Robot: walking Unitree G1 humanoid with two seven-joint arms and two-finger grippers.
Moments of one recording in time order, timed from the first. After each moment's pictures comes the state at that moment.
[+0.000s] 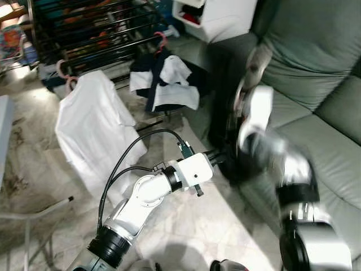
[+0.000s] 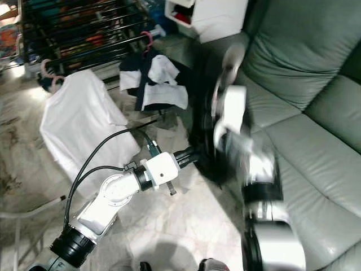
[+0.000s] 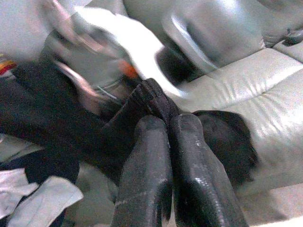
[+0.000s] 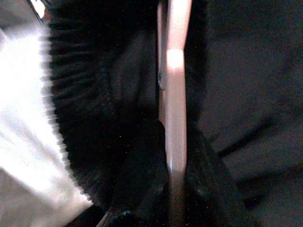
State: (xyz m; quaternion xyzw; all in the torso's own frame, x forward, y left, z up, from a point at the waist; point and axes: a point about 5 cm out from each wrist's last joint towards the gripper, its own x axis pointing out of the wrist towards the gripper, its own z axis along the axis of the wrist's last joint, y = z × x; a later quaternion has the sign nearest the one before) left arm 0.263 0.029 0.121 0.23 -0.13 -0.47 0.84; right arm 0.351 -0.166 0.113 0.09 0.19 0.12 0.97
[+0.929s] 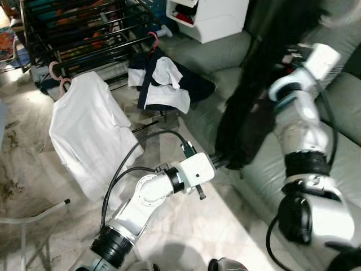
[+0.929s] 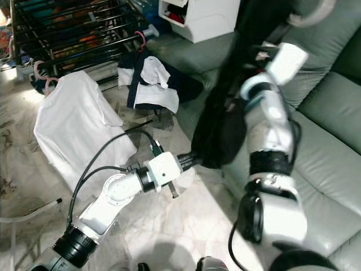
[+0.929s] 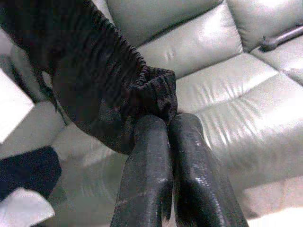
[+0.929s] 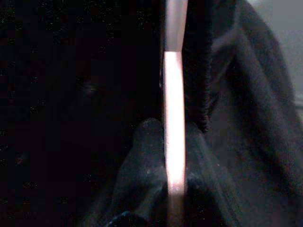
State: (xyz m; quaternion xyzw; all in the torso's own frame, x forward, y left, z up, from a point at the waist) left arm 0.261 0.025 0.111 0.21 -0.10 -0.50 0.83; right arm 0.385 -0.185 0.231 0.17 -0.12 0.06 0.98
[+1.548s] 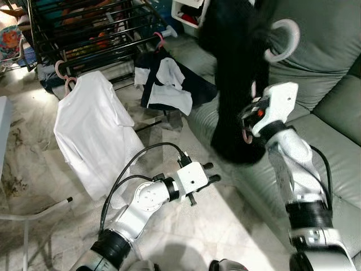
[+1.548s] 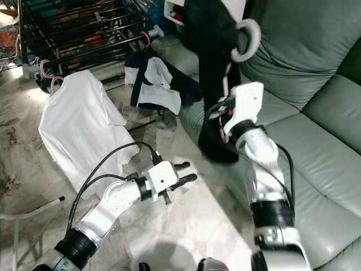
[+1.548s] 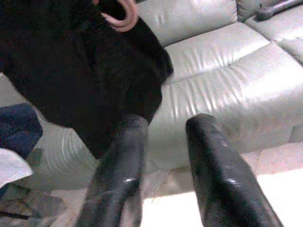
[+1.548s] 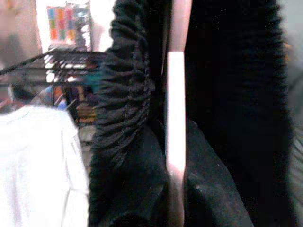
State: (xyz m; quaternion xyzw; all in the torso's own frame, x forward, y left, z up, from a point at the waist) left arm 0.263 0.038 0.079 0.21 -0.02 -0.51 0.84; right arm 0.328 -0.164 0.181 -0.06 -0.12 0.18 0.97
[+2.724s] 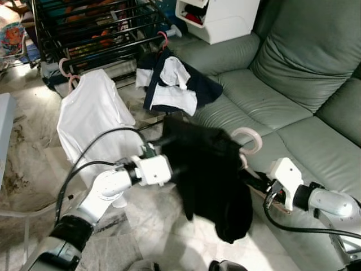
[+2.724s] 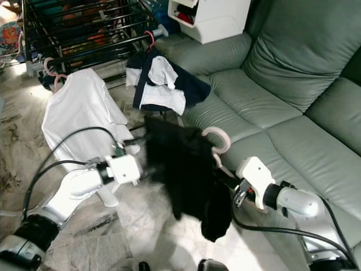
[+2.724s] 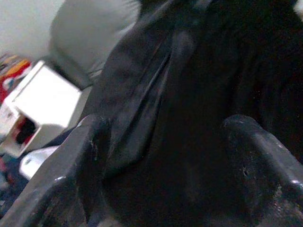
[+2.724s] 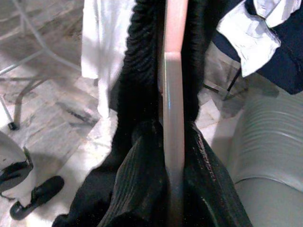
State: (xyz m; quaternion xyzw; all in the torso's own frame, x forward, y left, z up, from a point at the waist) left arm 0.283 0.108 0.103 0.36 -0.13 -0.47 0.79; right arm 0.241 -0.227 0.100 -0.19 0.13 0.42 0.88
